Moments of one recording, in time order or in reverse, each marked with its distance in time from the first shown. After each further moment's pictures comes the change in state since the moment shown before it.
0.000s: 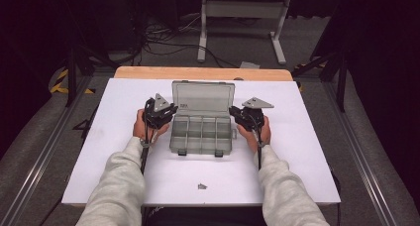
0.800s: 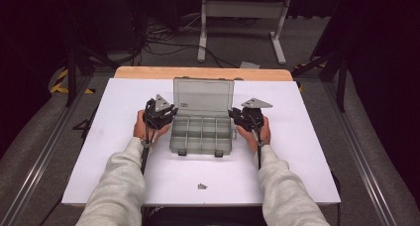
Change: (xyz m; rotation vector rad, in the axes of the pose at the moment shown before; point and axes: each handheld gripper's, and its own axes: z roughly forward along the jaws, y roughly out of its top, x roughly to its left) left arm 0.000 -0.003 0.004 0.026 0.000 -0.017; right arm -0.003 -0.004 0.005 0.048 -0.003 0.019
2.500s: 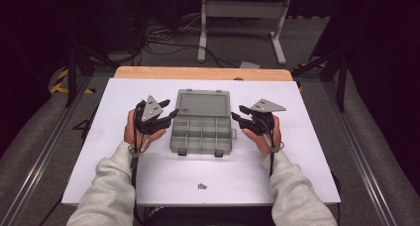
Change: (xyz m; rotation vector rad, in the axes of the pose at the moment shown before) left arm -0.014 0.015 -0.068 -0.200 -0.033 0.126; right arm 0.004 0.012 -0.051 -0.089 0.076 -0.114
